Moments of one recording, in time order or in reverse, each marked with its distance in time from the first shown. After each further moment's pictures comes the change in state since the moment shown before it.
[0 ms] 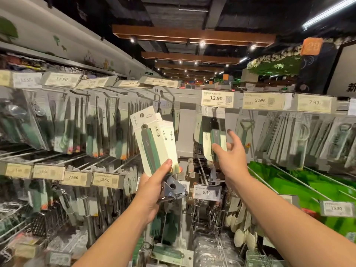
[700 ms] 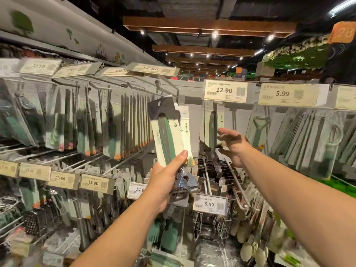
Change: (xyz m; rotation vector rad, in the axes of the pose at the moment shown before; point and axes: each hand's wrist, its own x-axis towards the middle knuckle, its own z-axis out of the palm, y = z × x) left_hand 0.059 -0.003 0.043 0.063 0.058 0.055; right_hand 0.123 0.035 0.016 0.102 -0.168 0.339
